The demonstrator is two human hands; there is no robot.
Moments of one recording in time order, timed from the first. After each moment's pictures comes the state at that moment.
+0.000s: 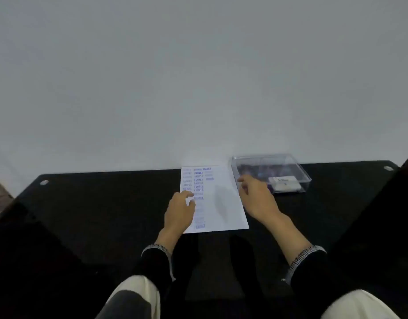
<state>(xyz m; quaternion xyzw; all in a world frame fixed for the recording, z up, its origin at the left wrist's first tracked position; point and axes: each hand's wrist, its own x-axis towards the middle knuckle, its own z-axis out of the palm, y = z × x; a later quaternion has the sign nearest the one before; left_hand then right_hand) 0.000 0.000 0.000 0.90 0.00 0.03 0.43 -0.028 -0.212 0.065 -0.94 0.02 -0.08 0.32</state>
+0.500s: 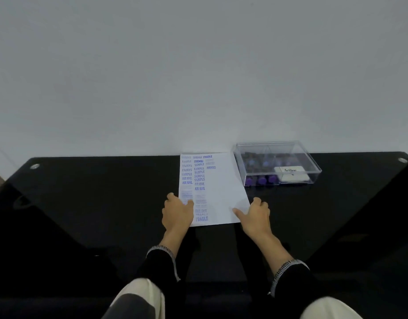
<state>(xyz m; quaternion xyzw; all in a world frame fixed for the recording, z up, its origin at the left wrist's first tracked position) 0.007 -0.010 -0.032 0.89 0.22 -0.02 0.39 -0.027 -0.199 -0.025 -0.91 0.20 0.01 0.35</state>
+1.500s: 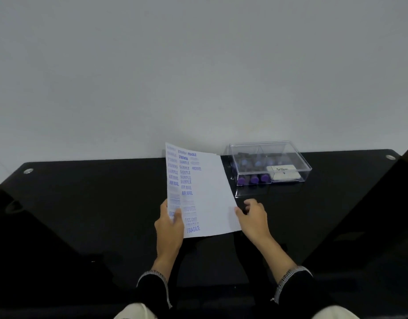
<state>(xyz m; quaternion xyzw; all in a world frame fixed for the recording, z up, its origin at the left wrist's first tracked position) -0.049 -0.008 -0.047 0.77 0.09 0.10 0.62 -0.039 -0.217 -0.038 -0.87 0.17 -0.05 0.46</state>
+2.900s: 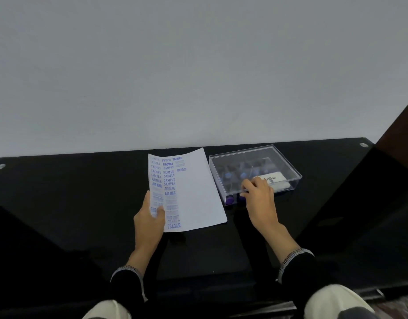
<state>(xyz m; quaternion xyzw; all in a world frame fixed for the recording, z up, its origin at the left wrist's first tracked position) -0.055 -0.005 -0.054 0.85 0.02 0.13 0.52 -0.050 -0.282 -0.032 -0.96 0.02 -0.22 0.16</state>
